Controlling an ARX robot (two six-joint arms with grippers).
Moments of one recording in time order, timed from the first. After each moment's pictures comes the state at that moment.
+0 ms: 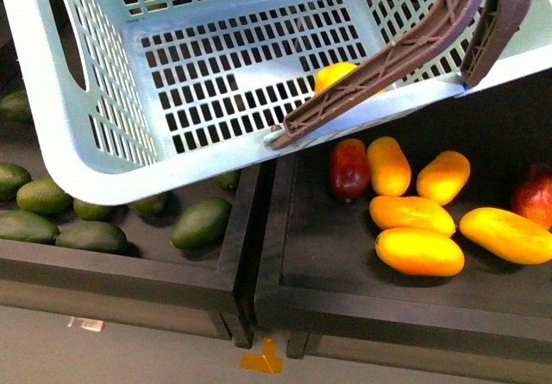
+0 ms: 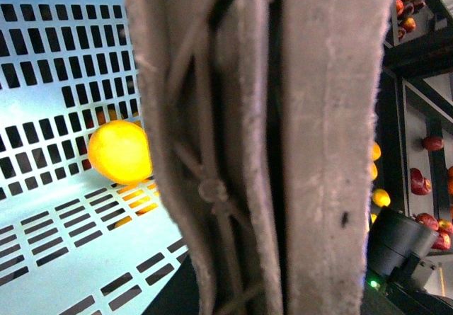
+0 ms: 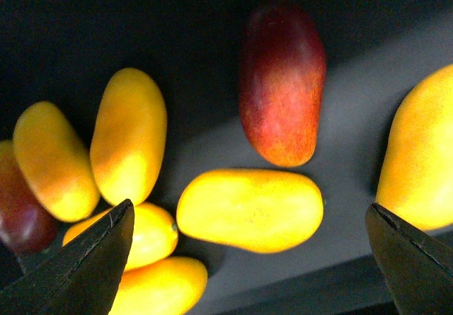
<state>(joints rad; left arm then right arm) -0.63 1.75 1.47 -0.27 0.07 -0.80 -0.26 2.09 1.05 0.04 -0.08 0.35</state>
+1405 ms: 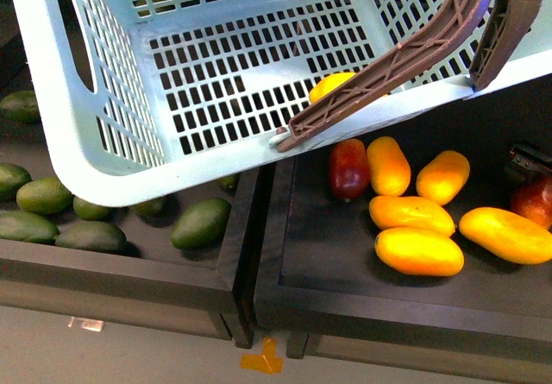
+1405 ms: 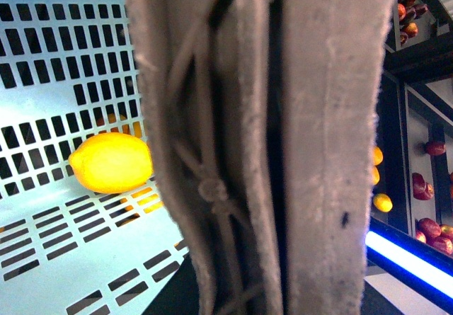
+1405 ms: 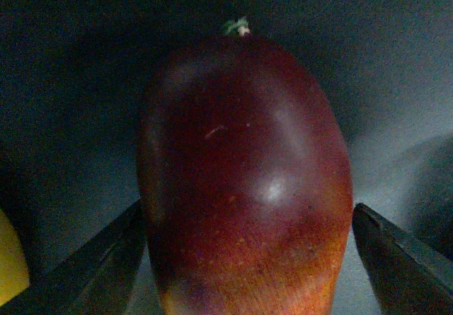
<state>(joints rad) -0.63 1.75 1.47 -0.27 0.07 -0.80 -0.24 2.63 1.60 -0.13 0.04 0.35</state>
